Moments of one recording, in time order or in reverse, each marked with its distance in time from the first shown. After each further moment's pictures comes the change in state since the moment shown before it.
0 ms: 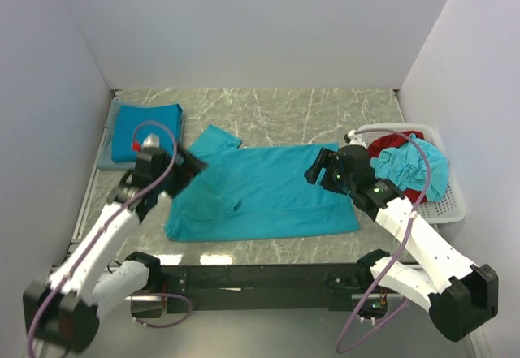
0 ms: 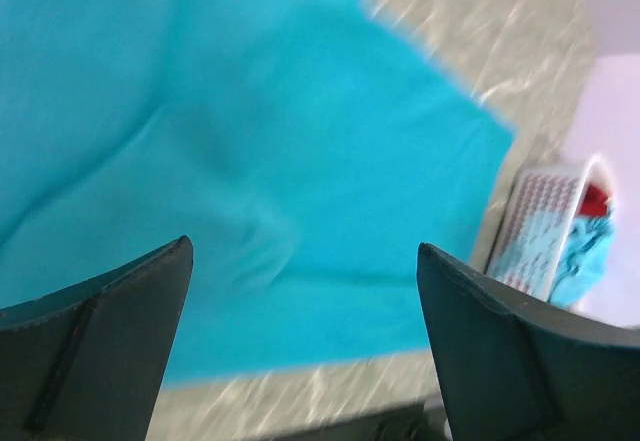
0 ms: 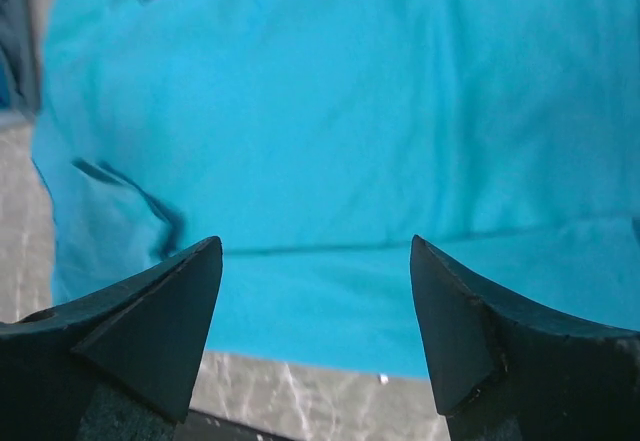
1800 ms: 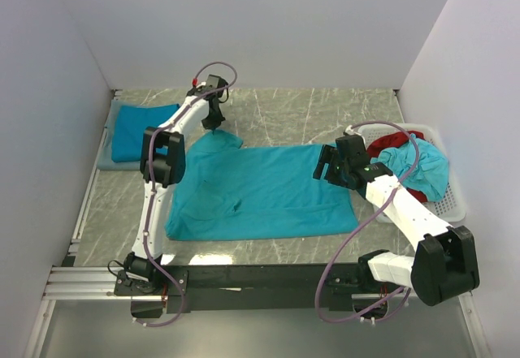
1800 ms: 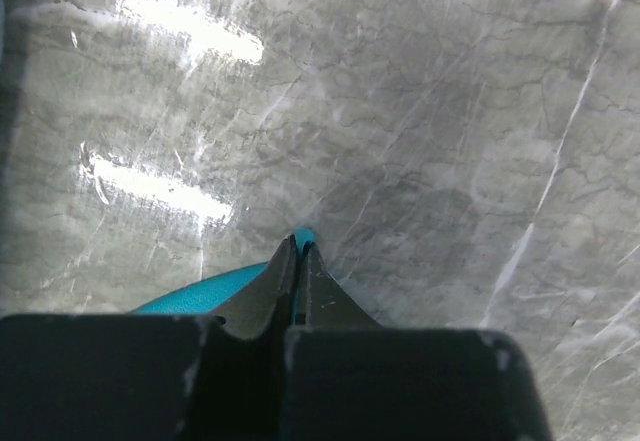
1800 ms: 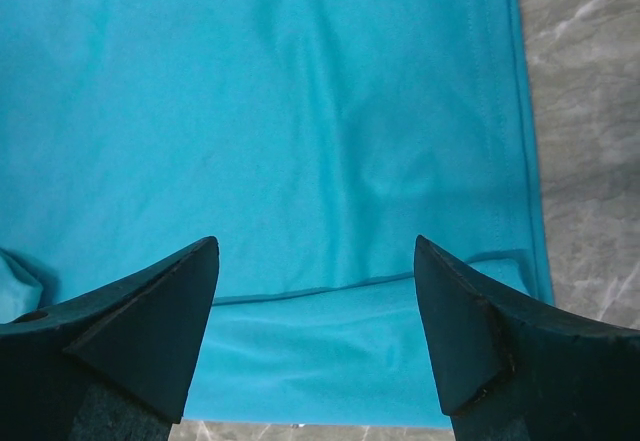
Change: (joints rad) left arm -0.006 1.646 1.571 -0.333 -0.347 0.362; right arm -0.136 0.251 0.072 0.018 0.028 -0.152
